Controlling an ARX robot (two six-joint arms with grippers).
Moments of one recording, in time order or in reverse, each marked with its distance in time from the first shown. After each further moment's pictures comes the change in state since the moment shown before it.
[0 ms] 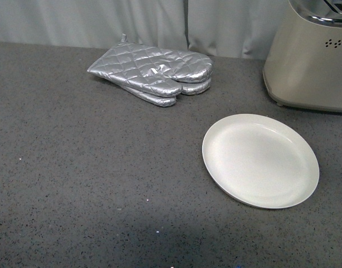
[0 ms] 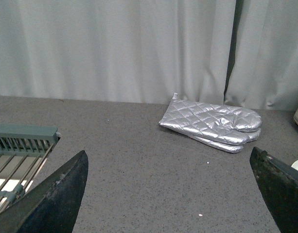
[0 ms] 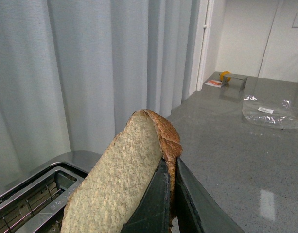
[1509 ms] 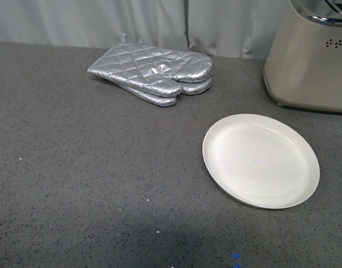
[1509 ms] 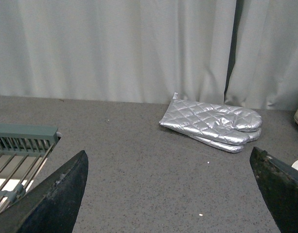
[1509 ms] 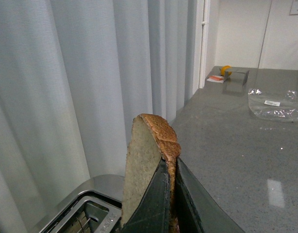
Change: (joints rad) left arm 0.000 -0.001 0.000 -0.001 0.000 0.000; right arm -0.029 0.062 0.253 -0.237 0.023 0.127
